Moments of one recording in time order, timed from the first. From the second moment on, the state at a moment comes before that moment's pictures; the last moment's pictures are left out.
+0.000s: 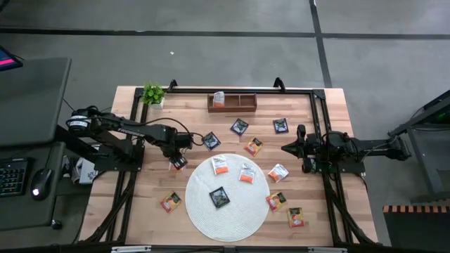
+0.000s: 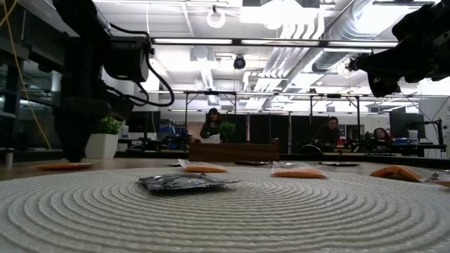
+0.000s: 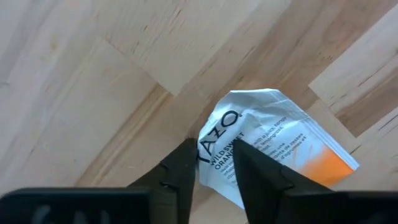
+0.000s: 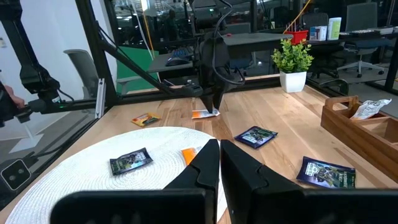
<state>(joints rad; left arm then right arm) 0.08 1.46 0.64 -0.73 0.00 -0.63 0.03 0.07 0.01 0.03 0.02 0.13</state>
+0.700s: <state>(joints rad) 0.08 1.42 0.74 -0.77 -0.14 -0.58 0.03 0.07 0.01 0.03 0.02 0.13</state>
